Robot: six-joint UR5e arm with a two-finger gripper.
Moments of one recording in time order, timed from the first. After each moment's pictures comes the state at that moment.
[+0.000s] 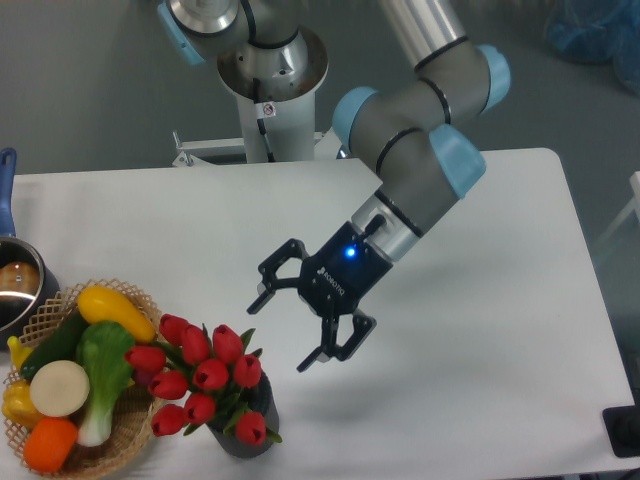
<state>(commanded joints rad) 2.54 -2.01 -1.65 -0.89 0.48 1.27</state>
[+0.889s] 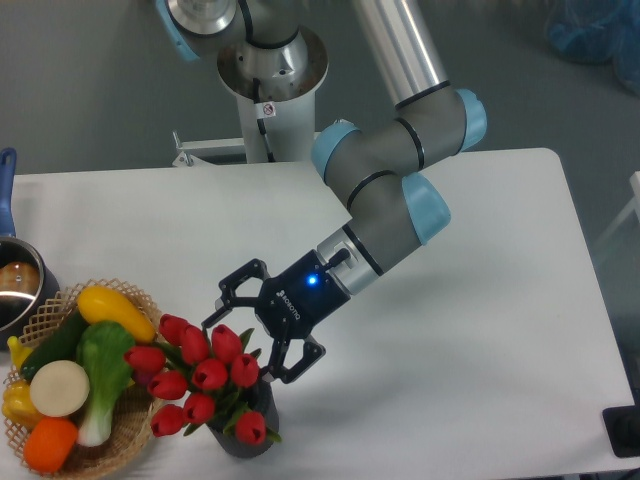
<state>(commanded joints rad) 2.50 -2.03 -1.65 -0.89 0.37 1.27</state>
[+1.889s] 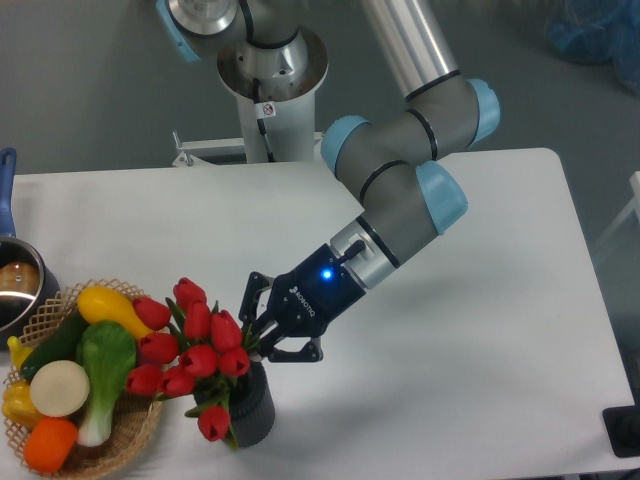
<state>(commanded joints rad) 2.52 -2.02 -1.58 -0.89 0.36 1.17</state>
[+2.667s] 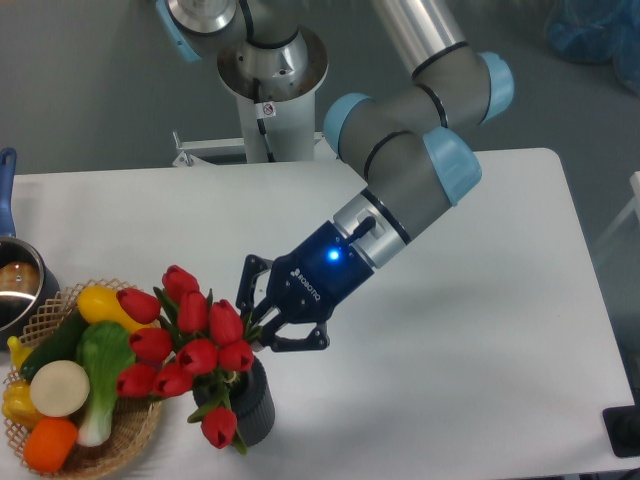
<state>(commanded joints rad) 2.52 -1.94 -1.51 -0.89 0.37 0.93</state>
